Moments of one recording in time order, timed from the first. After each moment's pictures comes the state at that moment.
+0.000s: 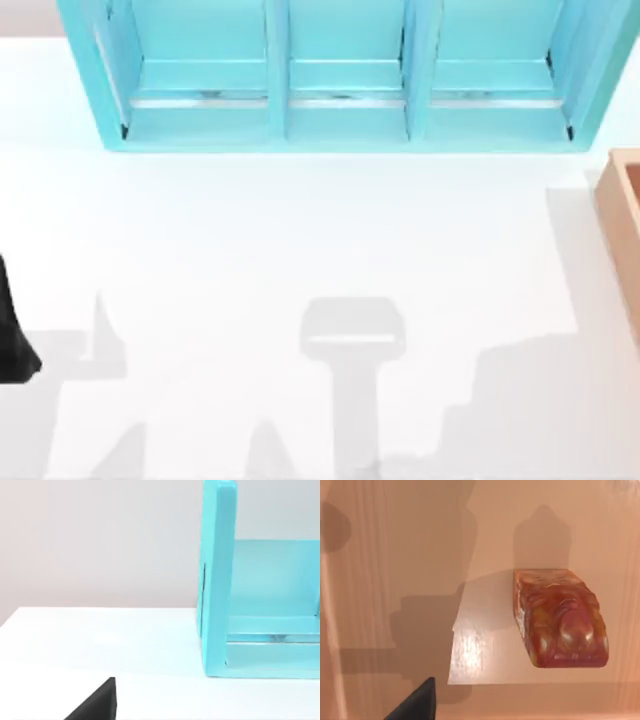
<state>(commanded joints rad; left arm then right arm) 0.00 0.00 0.00 0.00 0.00 0.00 -0.36 1.48 1.13 -1.12 0.00 -0.35</state>
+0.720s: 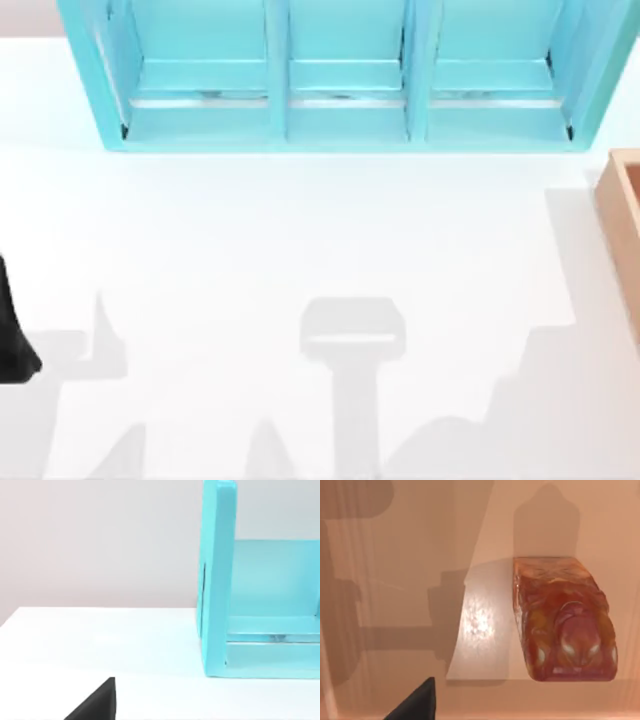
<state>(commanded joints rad) 0.00 0.00 0.00 0.00 0.00 0.00 -0.38 1.58 1.14 -1.13 0.00 -0.37</state>
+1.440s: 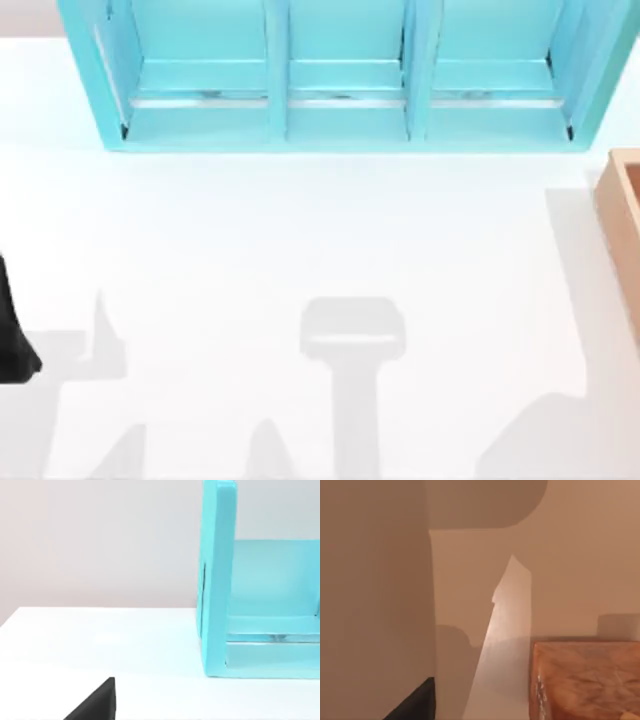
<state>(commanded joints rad) 0.00 0.00 0.00 0.00 0.00 0.00 -0.38 1.70 0.92 -0.79 0.00 -0.37</state>
